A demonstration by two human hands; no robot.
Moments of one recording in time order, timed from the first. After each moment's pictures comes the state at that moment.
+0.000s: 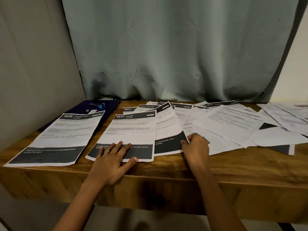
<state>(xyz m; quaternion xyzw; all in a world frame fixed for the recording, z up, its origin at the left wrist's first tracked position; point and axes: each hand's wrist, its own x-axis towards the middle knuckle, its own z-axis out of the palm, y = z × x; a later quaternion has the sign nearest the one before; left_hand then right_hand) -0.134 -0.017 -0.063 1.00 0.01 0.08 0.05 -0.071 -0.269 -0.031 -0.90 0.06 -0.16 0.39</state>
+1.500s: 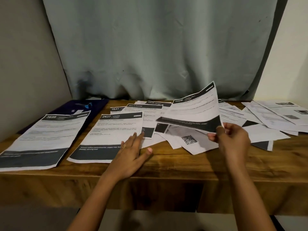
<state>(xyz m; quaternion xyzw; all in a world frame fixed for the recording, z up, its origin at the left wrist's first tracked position) -0.111 -0.103 -0.047 0.96 -0.08 0.09 0.25 -0.093 -0.376 0.008 -0.72 0.11 -0.28 0.63</state>
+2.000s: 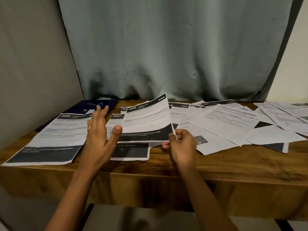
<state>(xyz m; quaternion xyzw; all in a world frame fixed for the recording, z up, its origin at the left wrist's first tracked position) -0.141 -0.033 -0.002 0.87 0.00 0.36 0.32 -0.102 -0.247 -0.013 -0.72 0.01 -0.13 0.68</state>
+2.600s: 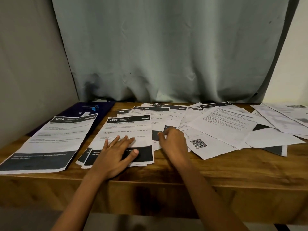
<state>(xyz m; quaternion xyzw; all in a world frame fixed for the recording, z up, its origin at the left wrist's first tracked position) -0.107 -0.034 -0.043 0.98 -0.05 0.10 0.13 -0.061 -0.234 -0.008 -0.92 -0.03 -0.13 0.37</state>
